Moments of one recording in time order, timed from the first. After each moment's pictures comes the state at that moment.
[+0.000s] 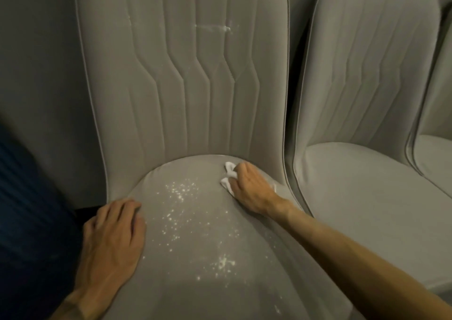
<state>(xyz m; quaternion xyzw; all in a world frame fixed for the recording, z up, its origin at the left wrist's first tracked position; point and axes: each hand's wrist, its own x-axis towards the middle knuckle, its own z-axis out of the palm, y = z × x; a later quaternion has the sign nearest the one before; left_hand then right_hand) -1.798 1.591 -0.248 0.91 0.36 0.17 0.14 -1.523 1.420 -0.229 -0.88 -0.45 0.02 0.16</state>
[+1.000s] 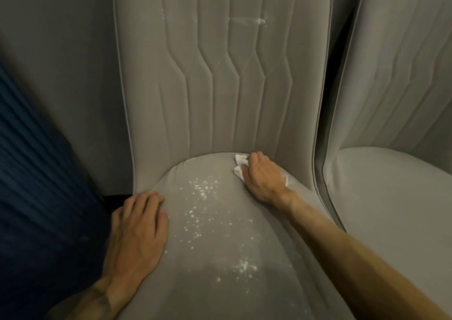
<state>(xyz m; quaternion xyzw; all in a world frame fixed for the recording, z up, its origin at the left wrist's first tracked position) -1.800 1.592 -0.256 0.91 0.36 0.18 0.13 -1.515 1.466 -0.231 -0.89 -0.44 -0.03 0.15</state>
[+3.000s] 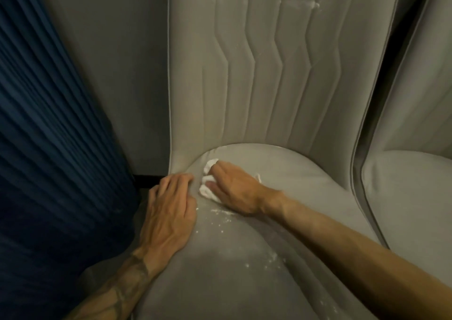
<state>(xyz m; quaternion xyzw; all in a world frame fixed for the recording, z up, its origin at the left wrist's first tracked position) -1.802 1.591 -0.245 0.90 0.35 0.19 0.17 -1.607 1.527 -0.237 -0.70 -0.68 0.09 0.17</state>
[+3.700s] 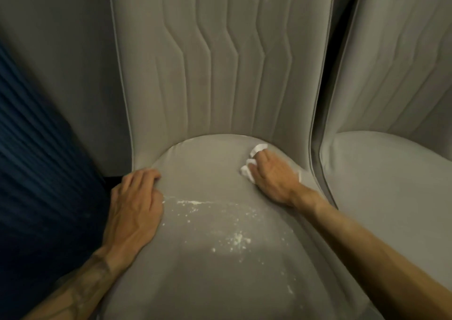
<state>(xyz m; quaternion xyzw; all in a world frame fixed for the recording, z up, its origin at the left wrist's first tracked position) -1.803 1.585 -0.243 0.90 0.34 0.19 0.17 -1.532 1.407 -0.228 -0.85 -0.51 0.02 0.14</state>
